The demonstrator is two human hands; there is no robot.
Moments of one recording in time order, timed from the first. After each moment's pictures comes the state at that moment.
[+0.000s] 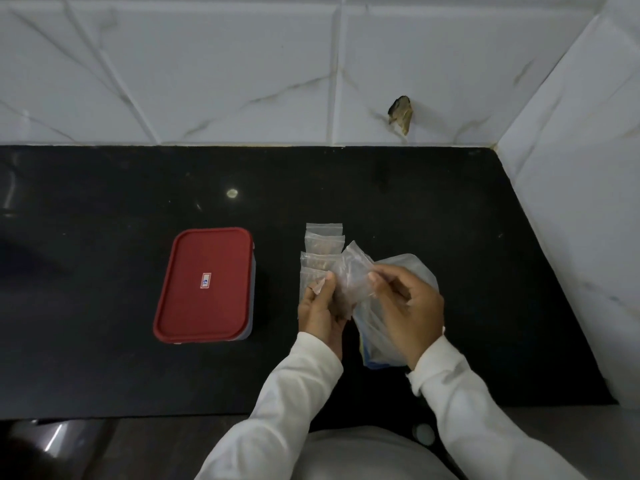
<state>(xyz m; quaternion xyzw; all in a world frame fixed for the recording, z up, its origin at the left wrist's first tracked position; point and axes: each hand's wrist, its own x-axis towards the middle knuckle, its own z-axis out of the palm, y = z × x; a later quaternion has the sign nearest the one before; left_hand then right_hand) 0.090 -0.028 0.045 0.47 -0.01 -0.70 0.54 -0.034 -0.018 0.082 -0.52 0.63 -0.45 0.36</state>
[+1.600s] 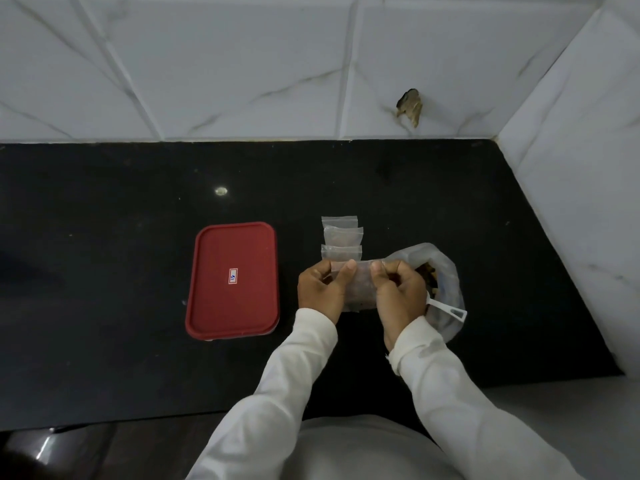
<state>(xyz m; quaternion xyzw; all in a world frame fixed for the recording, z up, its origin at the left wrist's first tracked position) 0.144 -0.042 0.060 0.58 -0.35 -0.60 0.43 0.037 -0.029 0.068 -0.31 0.73 -0.47 0.39</state>
